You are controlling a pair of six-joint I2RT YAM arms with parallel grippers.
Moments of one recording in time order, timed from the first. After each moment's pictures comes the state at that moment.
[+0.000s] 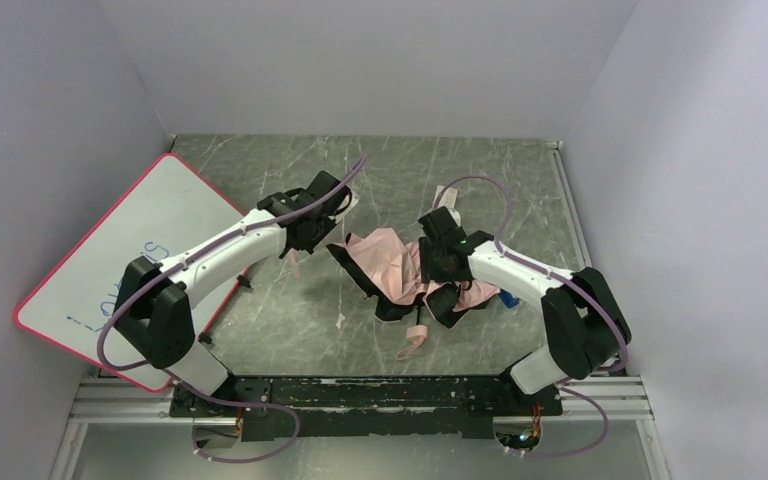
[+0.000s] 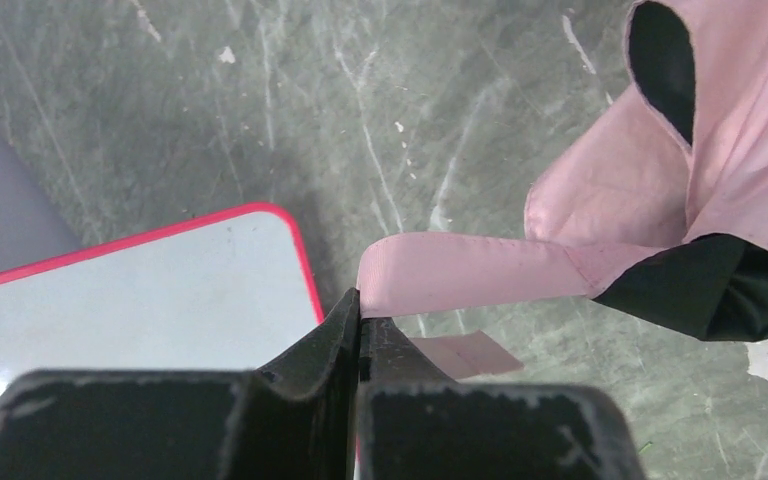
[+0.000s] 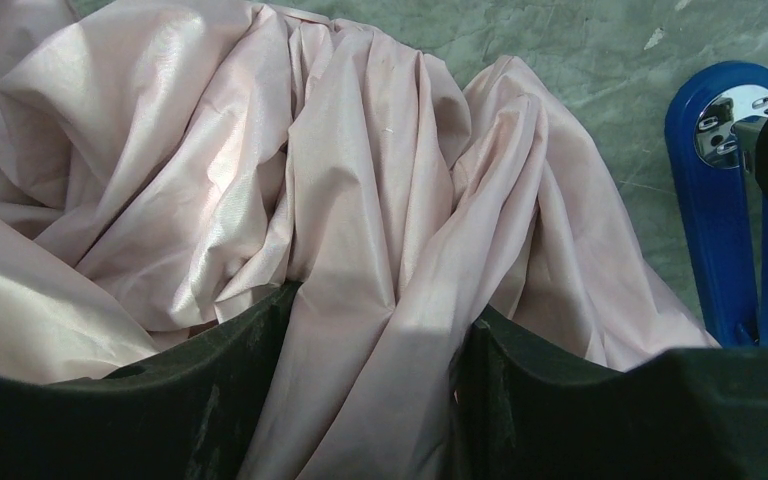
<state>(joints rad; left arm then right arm) -0.69 1.58 1.27 -0.77 -0.43 0.17 0.56 1.50 0.88 -0.50 0.22 0.43</state>
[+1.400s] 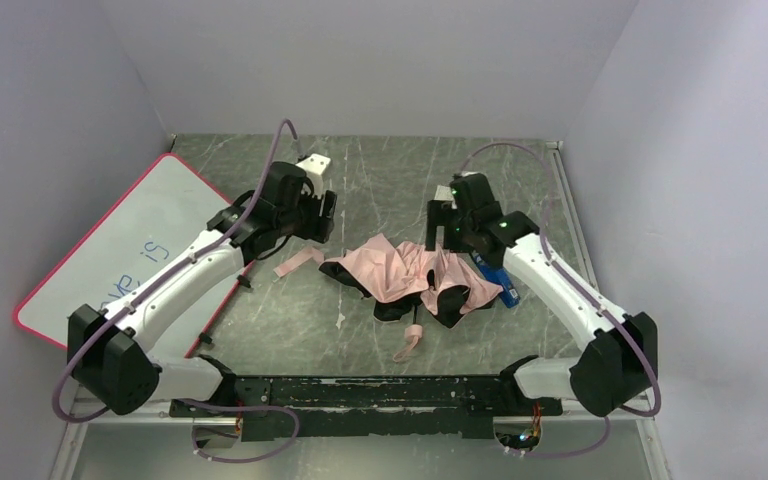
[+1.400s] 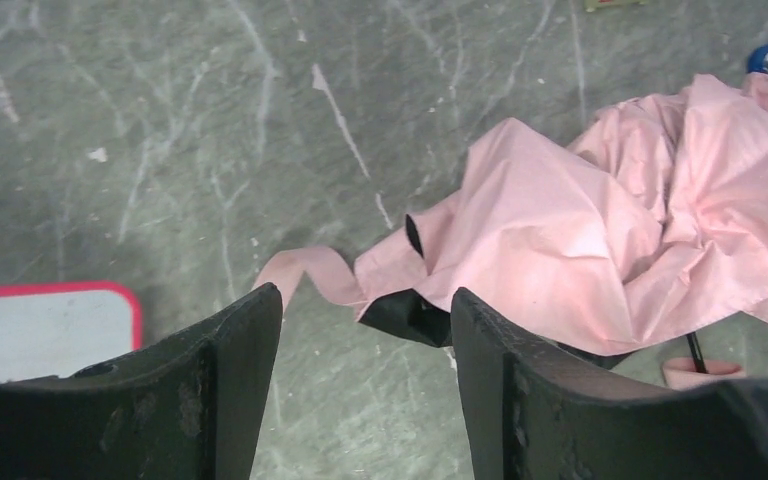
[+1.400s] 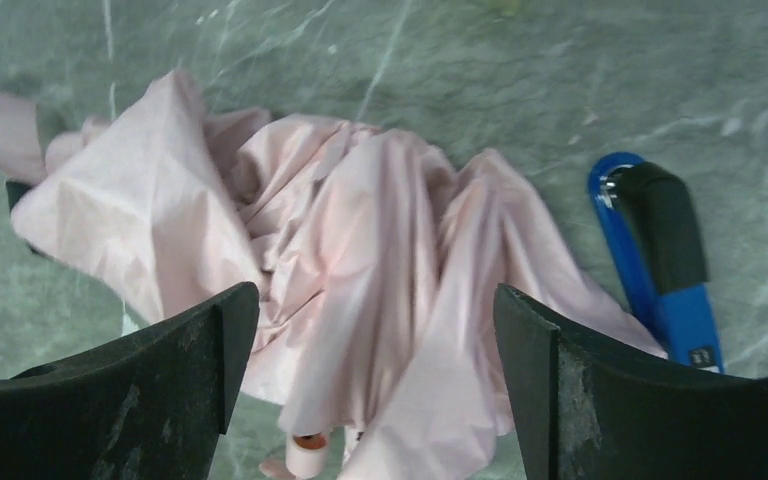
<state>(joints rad) -0.58 1.30 1.14 -0.48 -0.11 -0.14 0.50 1.31 1.08 -0.66 0.12 0.38</state>
